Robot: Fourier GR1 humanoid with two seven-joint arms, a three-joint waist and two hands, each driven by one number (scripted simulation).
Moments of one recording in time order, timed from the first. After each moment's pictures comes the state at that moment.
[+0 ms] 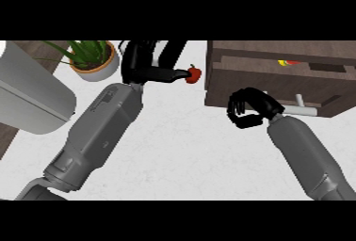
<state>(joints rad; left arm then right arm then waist) -0.97 0.11 -0.24 -0.63 0.67 0.15 -0.53 -0.65 -0.28 0.23 -0.74 0.50 0.21 -0.32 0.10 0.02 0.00</state>
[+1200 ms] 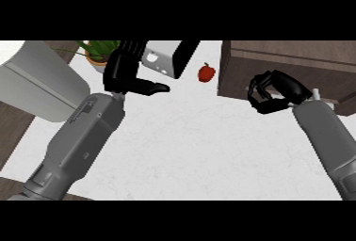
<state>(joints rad) -0.83 0.20 -0.27 -0.77 0.69 0.01 -0.48 -0.76 -0.37 0.05 -0.57 0.31 0.39 -0.45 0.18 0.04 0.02</state>
